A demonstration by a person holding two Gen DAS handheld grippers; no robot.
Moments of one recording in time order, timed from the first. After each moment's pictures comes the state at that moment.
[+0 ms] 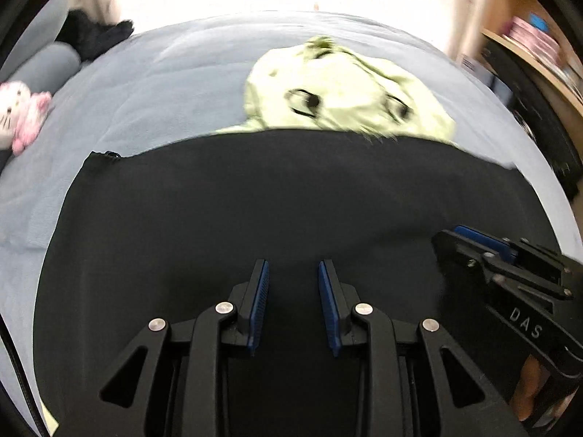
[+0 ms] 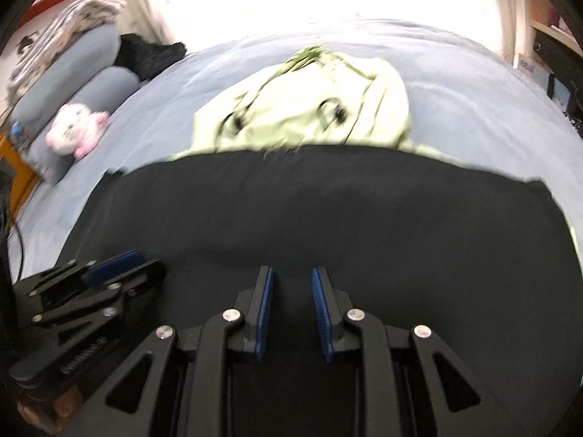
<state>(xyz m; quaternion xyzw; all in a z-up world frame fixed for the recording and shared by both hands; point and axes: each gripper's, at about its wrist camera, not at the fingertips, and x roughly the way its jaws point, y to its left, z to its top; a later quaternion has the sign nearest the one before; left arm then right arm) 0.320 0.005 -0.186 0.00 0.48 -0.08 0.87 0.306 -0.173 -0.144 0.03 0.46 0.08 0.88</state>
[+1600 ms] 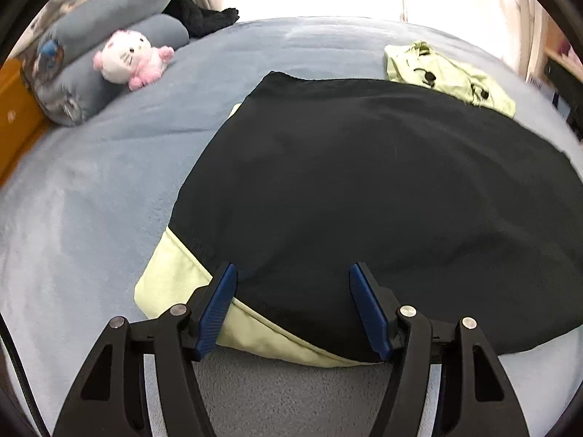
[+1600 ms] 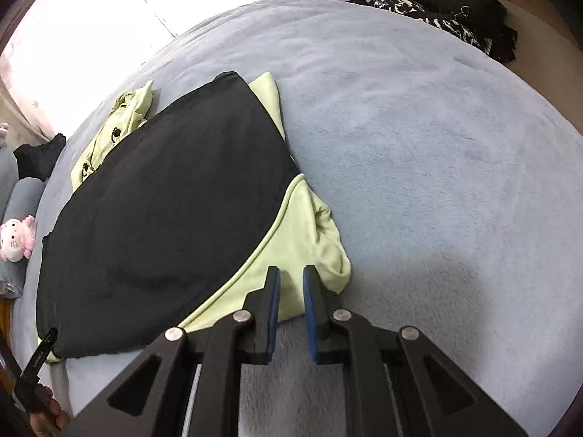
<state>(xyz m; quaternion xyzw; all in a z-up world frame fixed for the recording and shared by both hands) 0.167 0.086 -0.193 0.02 0.46 0.08 0.88 0.103 -0.338 -0.137 0.20 0.47 -0.15 0.84</state>
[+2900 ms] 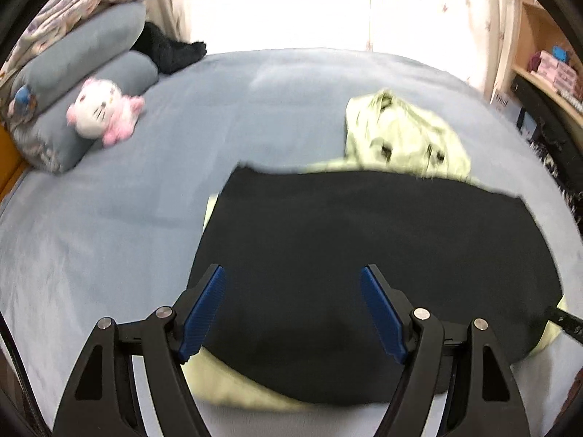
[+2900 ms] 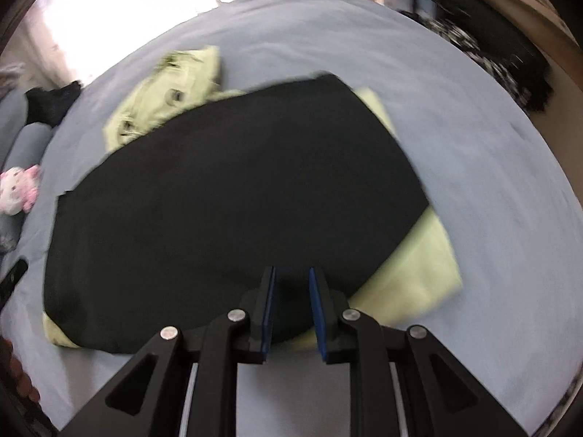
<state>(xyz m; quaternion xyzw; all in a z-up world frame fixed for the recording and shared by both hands) 0.221 0.088 -0.089 0.00 0.43 0.00 0.91 0.164 -0.243 -0.083 0.13 0.52 -0.10 0.84</state>
